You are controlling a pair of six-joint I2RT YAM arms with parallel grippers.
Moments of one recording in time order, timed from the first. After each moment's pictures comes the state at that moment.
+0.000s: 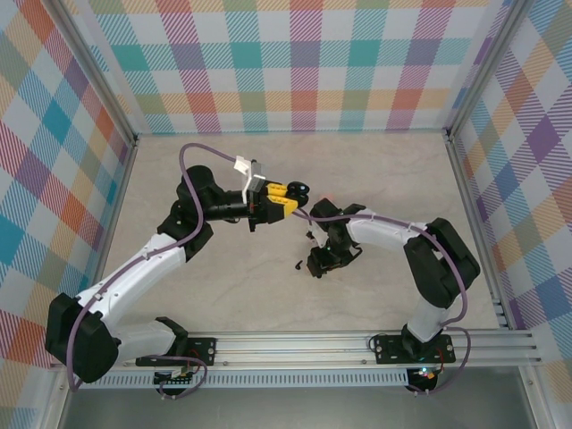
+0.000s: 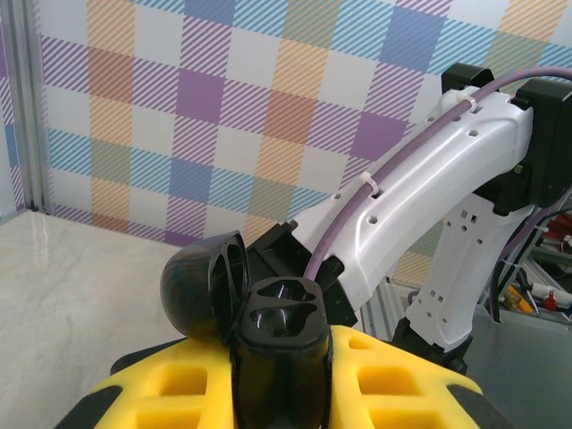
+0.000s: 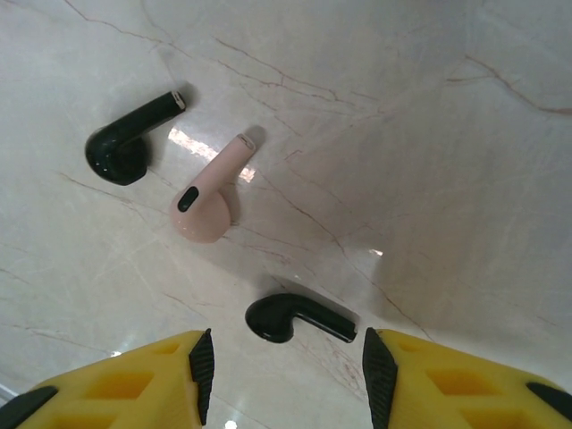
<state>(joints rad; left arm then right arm) -0.55 1.20 0.95 0.27 0.92 -0.20 0.69 1.72 1.05 -0.82 -0.26 0.23</state>
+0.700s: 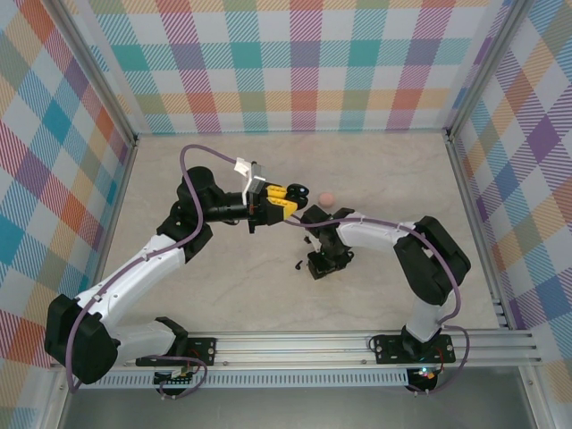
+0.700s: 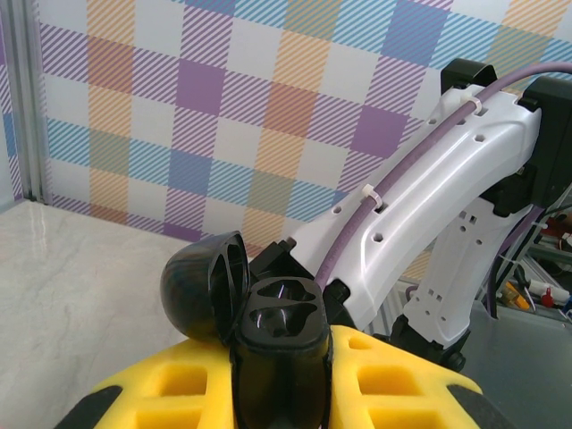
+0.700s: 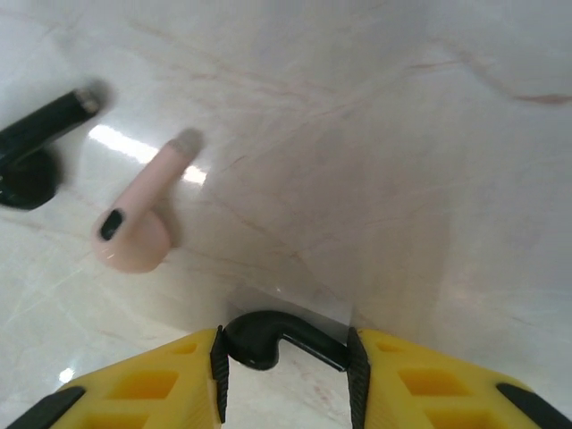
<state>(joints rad) -0.55 1.19 0.94 0.25 0.92 -0.20 0.75 1.77 1.08 -0.84 -0.09 0.31</state>
